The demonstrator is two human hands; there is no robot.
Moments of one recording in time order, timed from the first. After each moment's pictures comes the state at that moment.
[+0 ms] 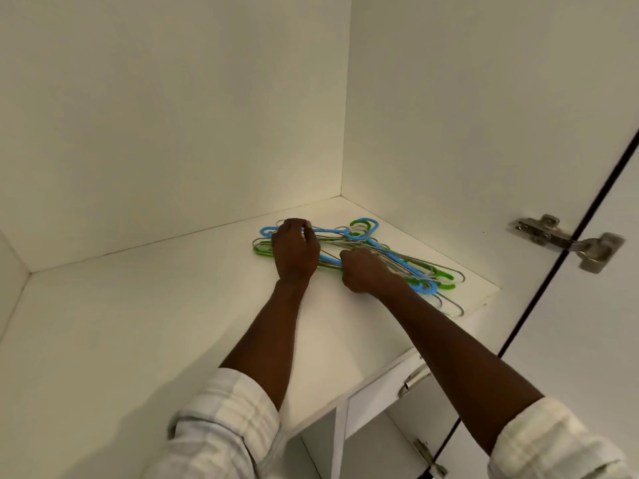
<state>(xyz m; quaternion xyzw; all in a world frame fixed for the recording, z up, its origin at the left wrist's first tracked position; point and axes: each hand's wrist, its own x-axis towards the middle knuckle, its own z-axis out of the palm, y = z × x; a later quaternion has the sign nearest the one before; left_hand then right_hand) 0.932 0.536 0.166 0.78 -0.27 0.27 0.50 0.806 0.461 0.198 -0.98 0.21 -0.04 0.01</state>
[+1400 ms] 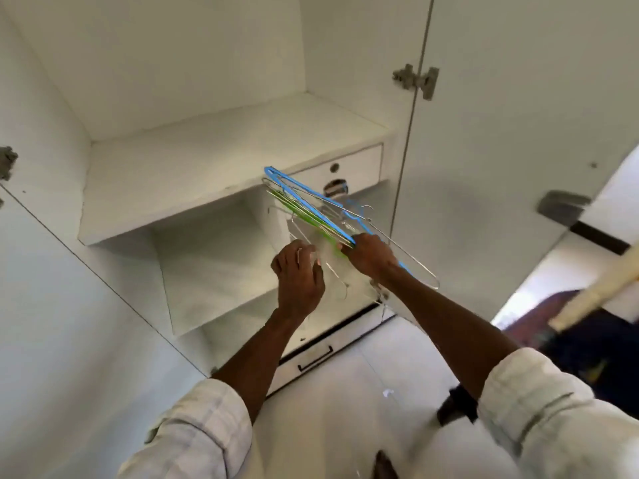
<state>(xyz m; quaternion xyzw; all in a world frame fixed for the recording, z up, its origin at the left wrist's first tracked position) 0.477 0.739 0.017 0.81 -0.37 0.28 0.35 0.412 0.581 0.074 -0.92 0.28 -0.07 0.25</state>
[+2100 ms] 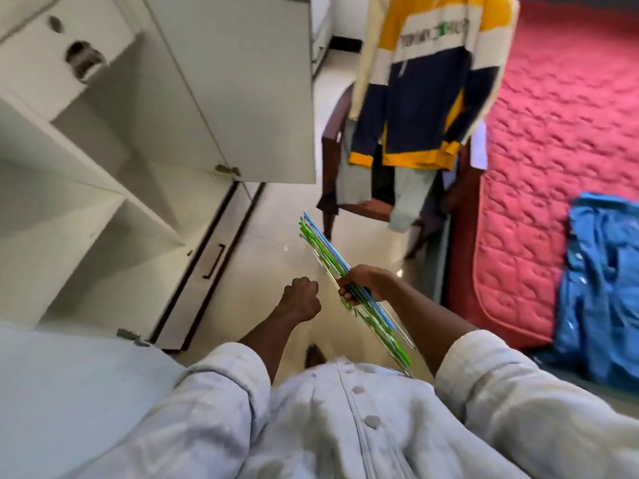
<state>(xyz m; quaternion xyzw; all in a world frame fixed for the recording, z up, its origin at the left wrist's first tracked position) 0.176 0.876 -0.162 0.70 -0.66 -0.28 -0.08 0.008 0.803 -0.123 -0.35 0.59 0.06 0.73</state>
